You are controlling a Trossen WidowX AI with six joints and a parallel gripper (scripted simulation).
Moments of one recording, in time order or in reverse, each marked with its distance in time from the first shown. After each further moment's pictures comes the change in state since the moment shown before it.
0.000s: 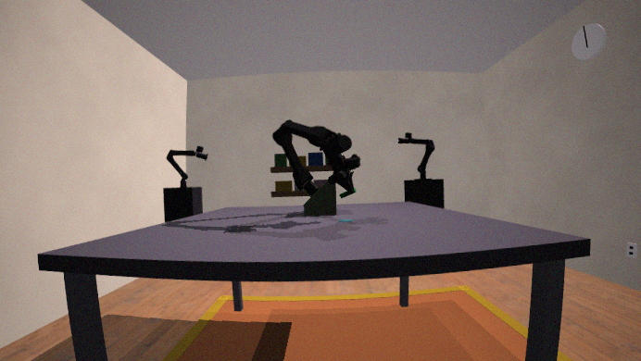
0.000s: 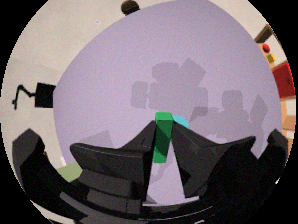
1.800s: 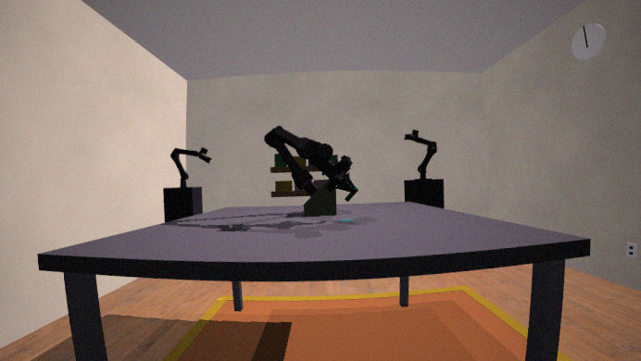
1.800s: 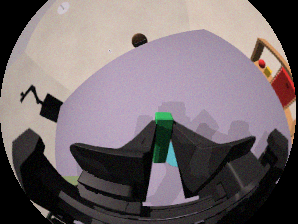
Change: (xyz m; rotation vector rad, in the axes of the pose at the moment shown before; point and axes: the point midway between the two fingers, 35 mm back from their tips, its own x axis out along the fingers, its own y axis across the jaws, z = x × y) arm 0.005 -0.004 0.000 -0.022 -0.385 0.075
